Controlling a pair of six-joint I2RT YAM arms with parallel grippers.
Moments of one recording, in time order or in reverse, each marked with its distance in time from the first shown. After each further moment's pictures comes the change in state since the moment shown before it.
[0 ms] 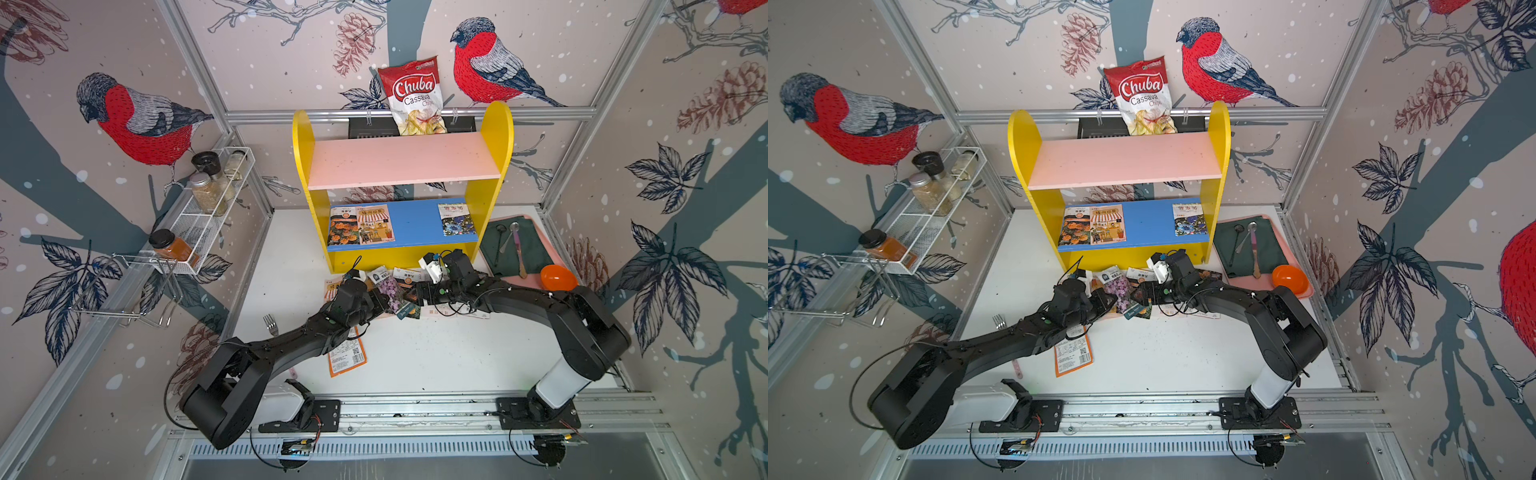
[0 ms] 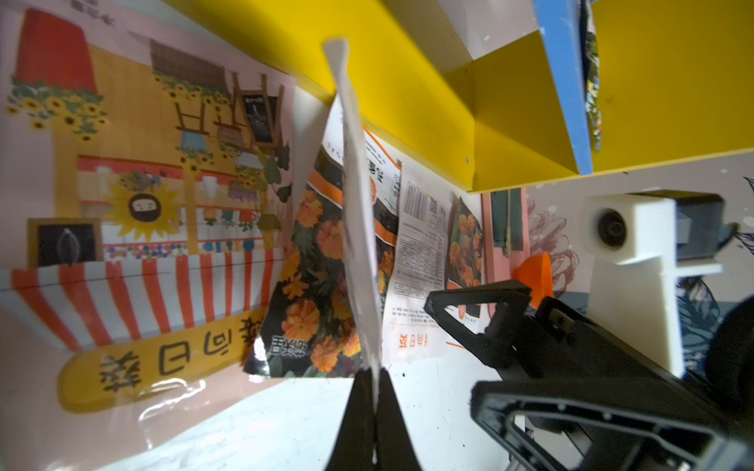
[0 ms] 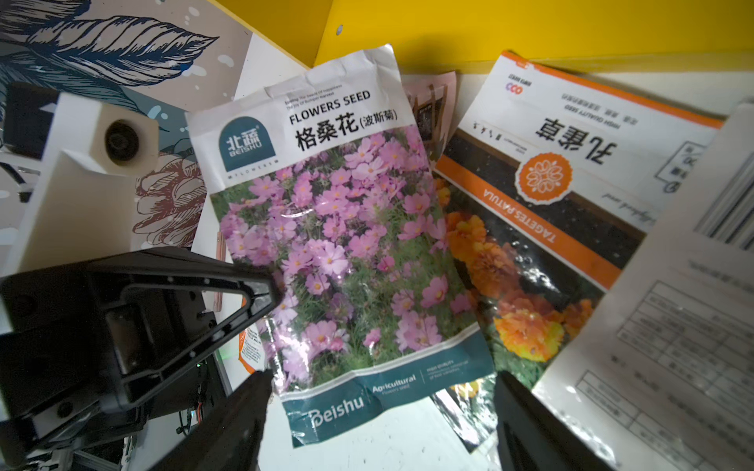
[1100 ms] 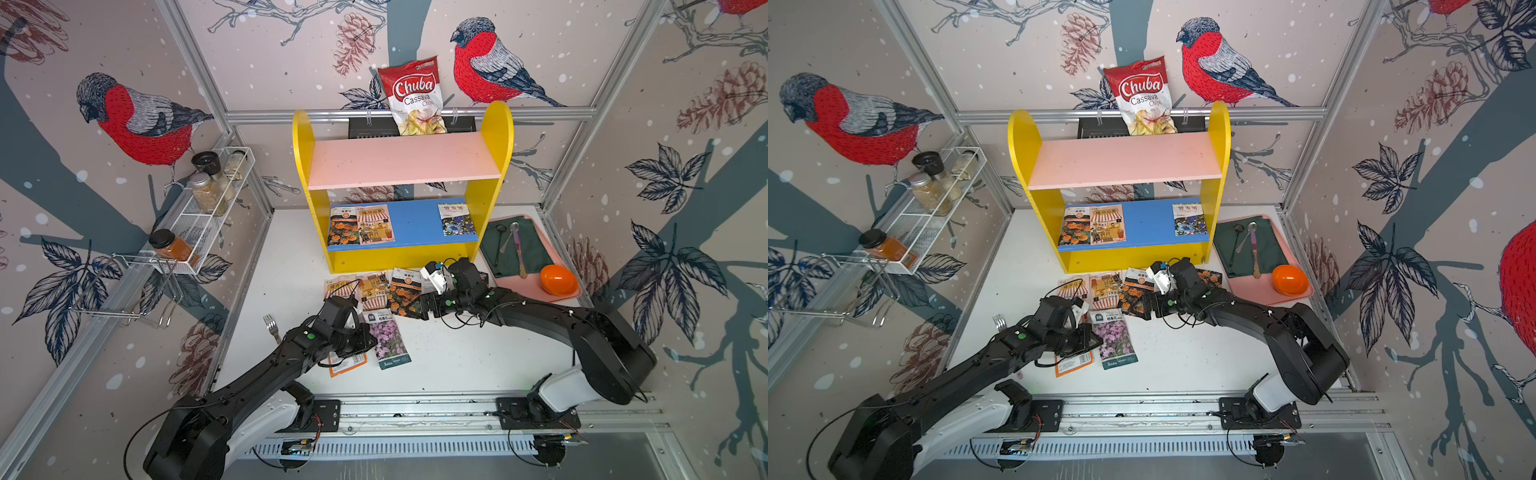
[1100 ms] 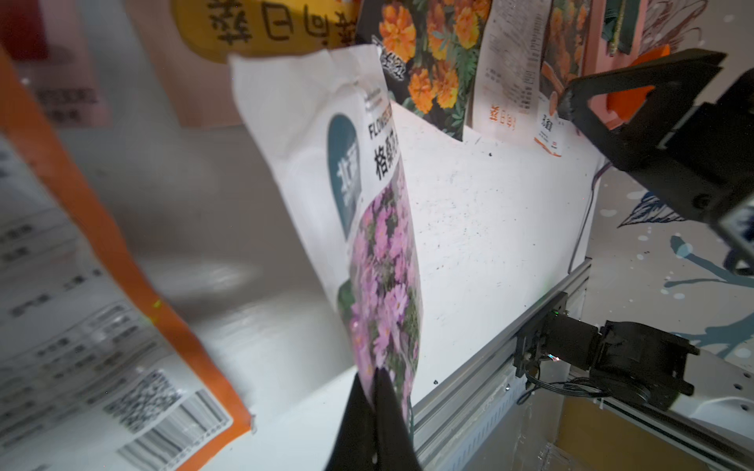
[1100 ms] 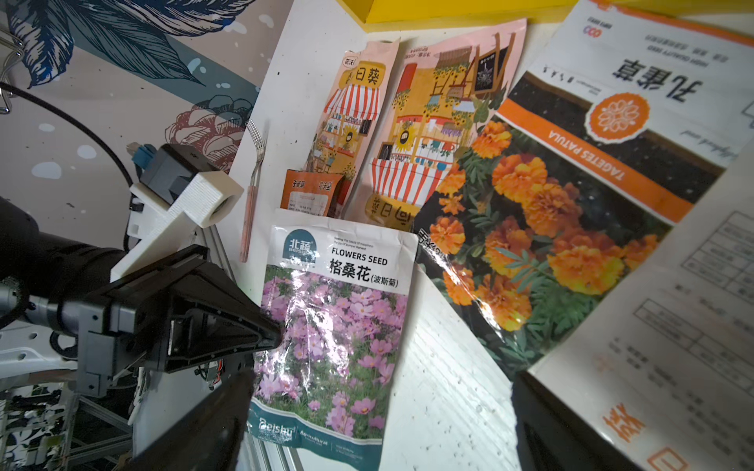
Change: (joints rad) left arm 0.029 -0.296 -0.042 -0.675 0.243 0.234; right arm 0.039 -0.151 -0.109 -0.018 -0.035 -0.034
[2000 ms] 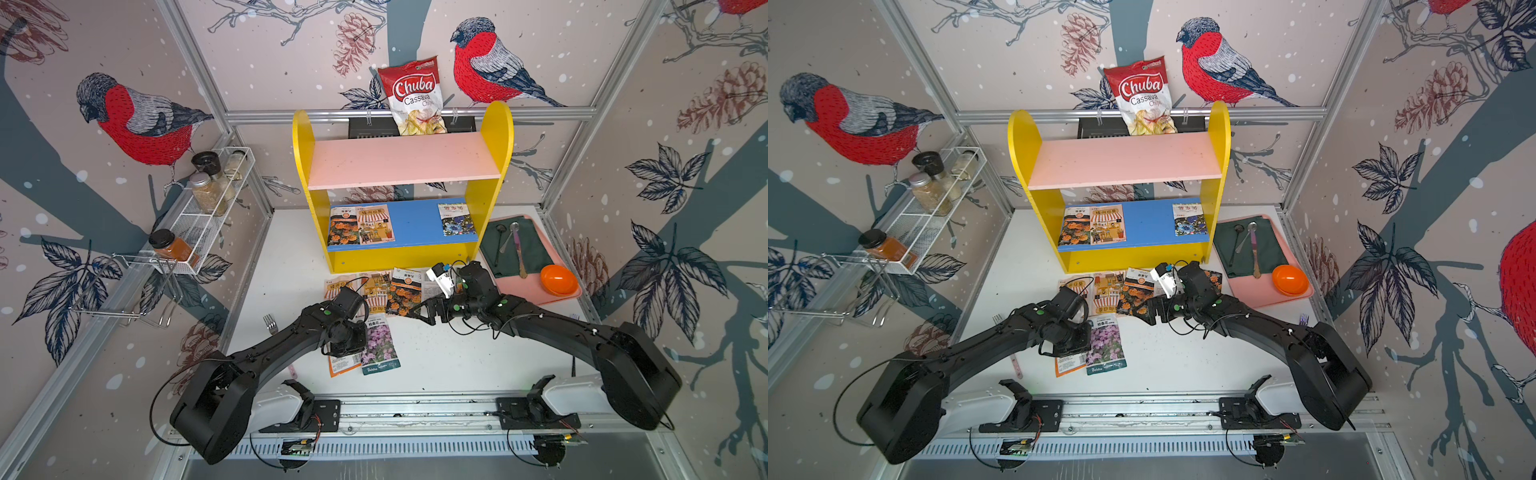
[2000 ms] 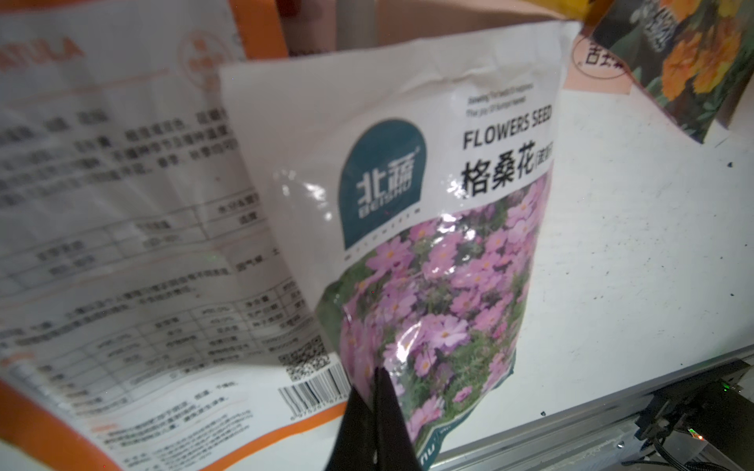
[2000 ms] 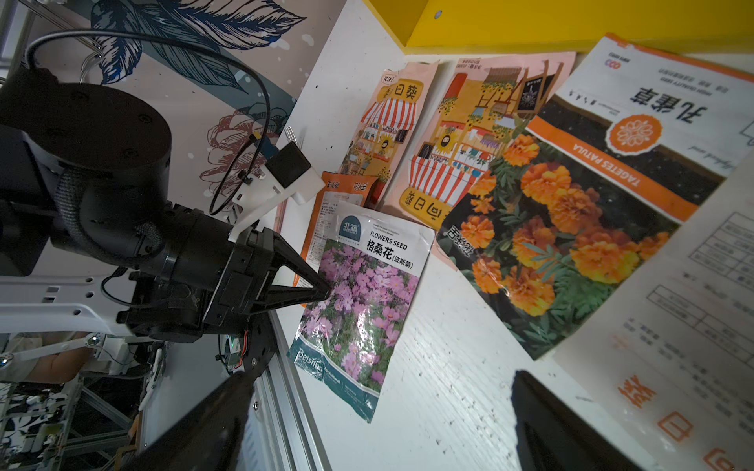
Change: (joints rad) left arm -0.001 0.260 0.166 -0.255 -0.164 0.062; right arm 0.002 -0.144 -0.081 0.028 -0.024 0.001
